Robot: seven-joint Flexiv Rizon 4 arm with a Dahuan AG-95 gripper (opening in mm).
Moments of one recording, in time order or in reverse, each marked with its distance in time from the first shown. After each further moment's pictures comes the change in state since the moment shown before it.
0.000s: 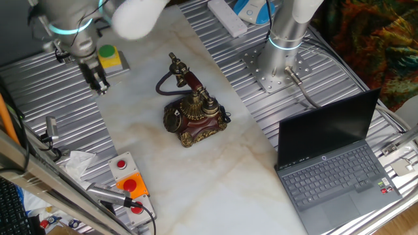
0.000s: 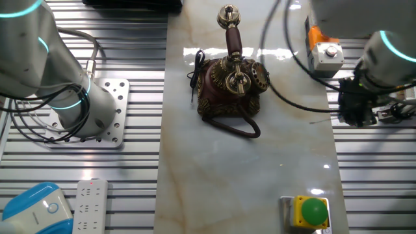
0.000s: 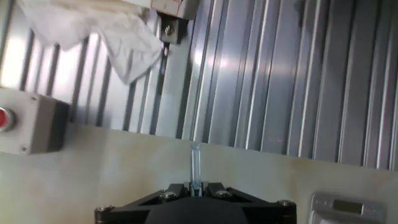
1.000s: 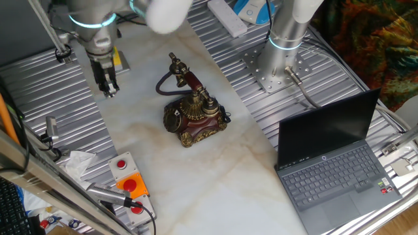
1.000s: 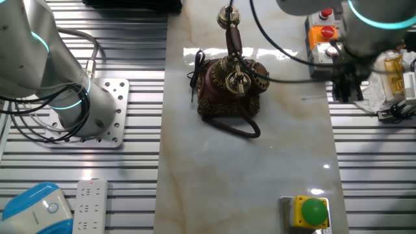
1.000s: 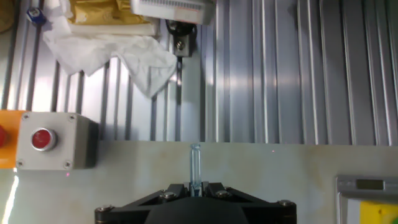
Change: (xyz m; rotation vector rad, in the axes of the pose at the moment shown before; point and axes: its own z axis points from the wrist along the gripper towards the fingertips) arm 0.004 0.053 -0.015 0.036 -0.065 0.108
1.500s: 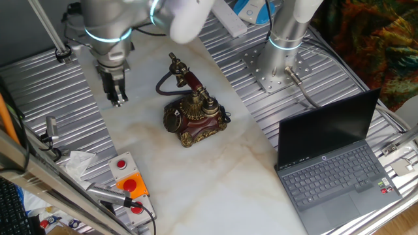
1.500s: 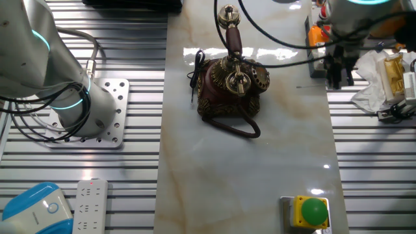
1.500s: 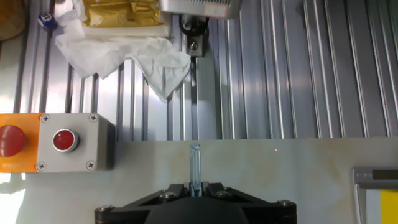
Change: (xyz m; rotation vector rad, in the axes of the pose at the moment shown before) arm 0.008 0.032 0.002 0.025 -0.027 0.037
